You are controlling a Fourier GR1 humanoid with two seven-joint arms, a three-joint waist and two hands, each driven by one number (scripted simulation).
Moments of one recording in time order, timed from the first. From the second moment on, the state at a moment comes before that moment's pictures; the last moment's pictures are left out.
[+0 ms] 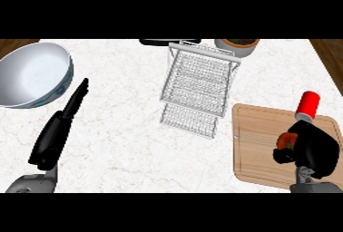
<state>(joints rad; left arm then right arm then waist) -0.08 0.23 -0.04 -1.65 -0.27 -0.05 -0.06 -0.03 -0.24 0.07 -1.54 1.27 -0.11 0.79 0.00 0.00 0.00</state>
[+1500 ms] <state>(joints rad) -0.08 0.22 -0.01 -1.66 -0.28 -0.07 -0.06 -0.34 -0.69 -0.37 -1.80 0.33 0.42 0.27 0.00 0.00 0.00</state>
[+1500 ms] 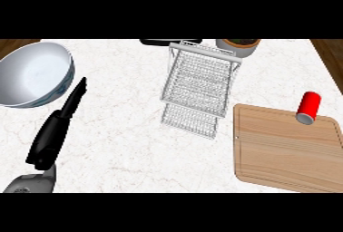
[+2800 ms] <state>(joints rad) -0.11 0.19 -0.02 -1.66 -0.31 -0.09 -0.06 -1.10 -0.28 0.03 -1.23 0.48 0.23 0.68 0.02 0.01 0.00</state>
